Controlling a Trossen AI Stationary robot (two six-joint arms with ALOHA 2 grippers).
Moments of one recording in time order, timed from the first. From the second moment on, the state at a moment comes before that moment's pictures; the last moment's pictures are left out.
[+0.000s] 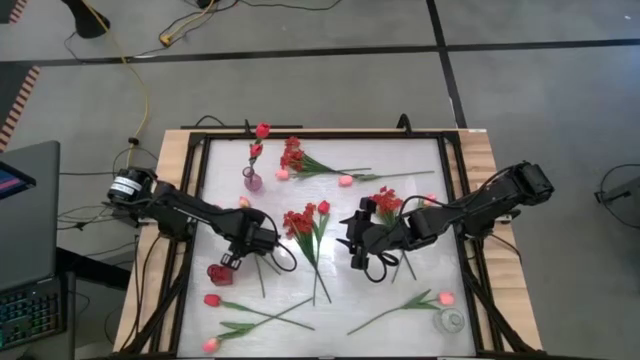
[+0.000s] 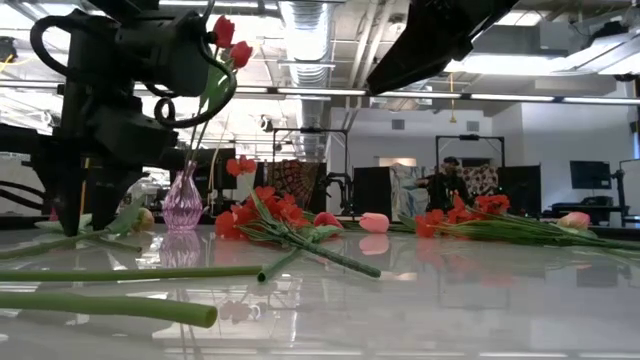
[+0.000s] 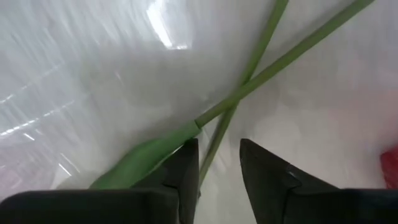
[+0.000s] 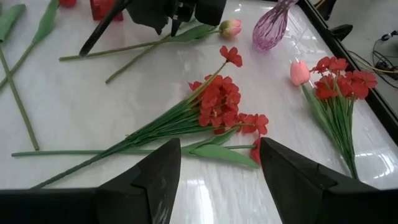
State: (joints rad) left arm -0.20 1.57 0.81 -0.89 -0.08 0.19; right arm 0.33 1.49 1.01 -0.21 0.52 0.16
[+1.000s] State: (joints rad) left arm -0.20 1.63 1.03 -1.14 -0.23 0.26; right arm 0.37 1.49 1.04 -0.23 0.52 0.17
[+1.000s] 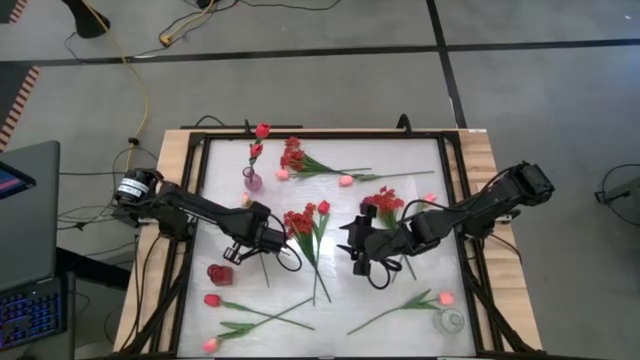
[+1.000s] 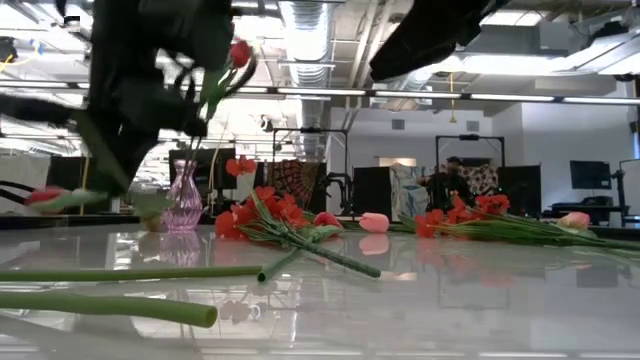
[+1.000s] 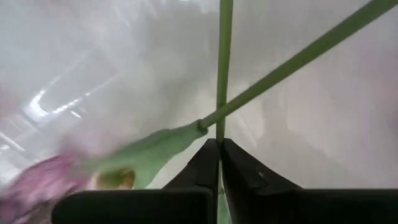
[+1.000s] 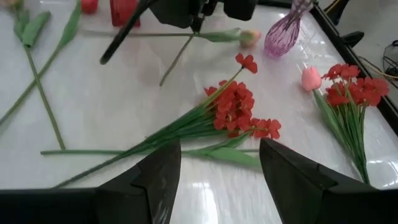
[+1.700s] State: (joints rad) left arm -0.27 1.70 1.31 -1.57 -0.35 0.36; right arm 0.33 1.49 1.14 -0.30 0.52 0.28
